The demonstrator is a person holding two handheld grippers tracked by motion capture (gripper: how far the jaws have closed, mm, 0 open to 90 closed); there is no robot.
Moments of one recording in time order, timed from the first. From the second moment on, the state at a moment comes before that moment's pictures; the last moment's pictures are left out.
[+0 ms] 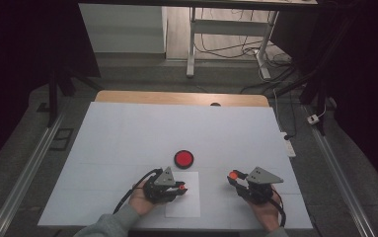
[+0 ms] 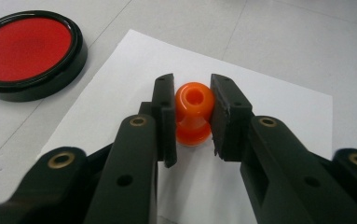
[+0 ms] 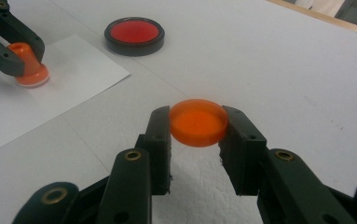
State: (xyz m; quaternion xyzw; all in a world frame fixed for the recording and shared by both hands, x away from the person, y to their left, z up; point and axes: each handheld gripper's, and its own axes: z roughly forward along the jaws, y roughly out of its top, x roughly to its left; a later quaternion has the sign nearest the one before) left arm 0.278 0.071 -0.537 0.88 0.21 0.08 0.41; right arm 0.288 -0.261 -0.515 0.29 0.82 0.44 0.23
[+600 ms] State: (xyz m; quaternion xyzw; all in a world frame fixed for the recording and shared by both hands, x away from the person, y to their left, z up) left arm 0.274 0.070 -0.538 0.88 0.20 0.10 0.41; right arm 0.288 -0.261 -0.514 0.29 0.82 0.44 0.23
